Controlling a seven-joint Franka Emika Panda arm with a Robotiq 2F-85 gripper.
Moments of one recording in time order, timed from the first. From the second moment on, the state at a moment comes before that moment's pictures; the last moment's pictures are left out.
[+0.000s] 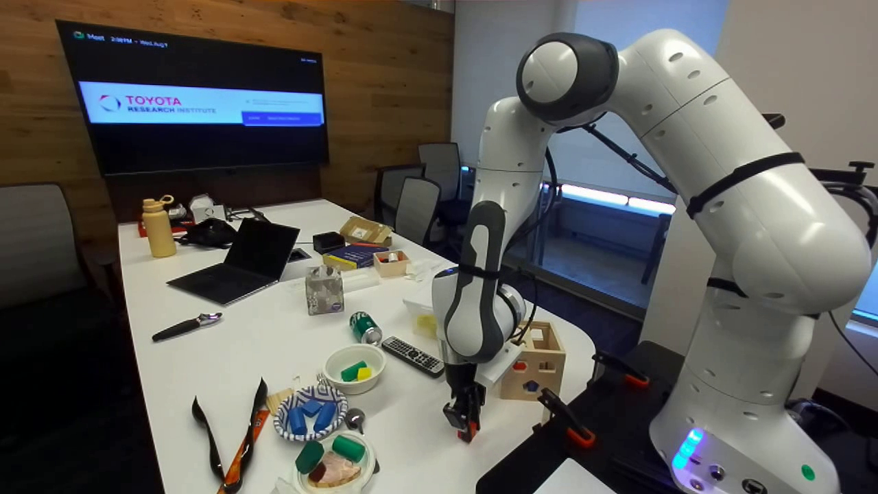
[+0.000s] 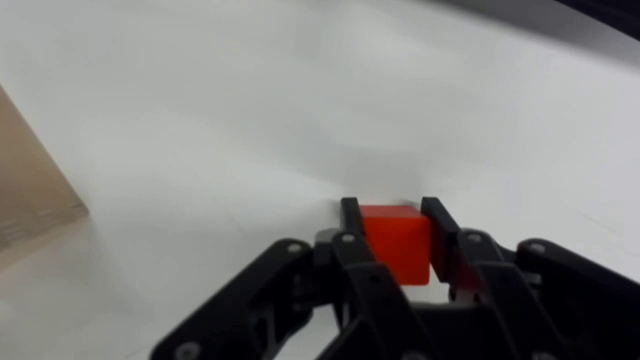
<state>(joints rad) 0.20 0.76 0.08 -2.42 -0.03 2.95 0.02</state>
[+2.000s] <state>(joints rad) 0.02 0.22 -0.17 -2.60 -0.01 2.81 0.56</state>
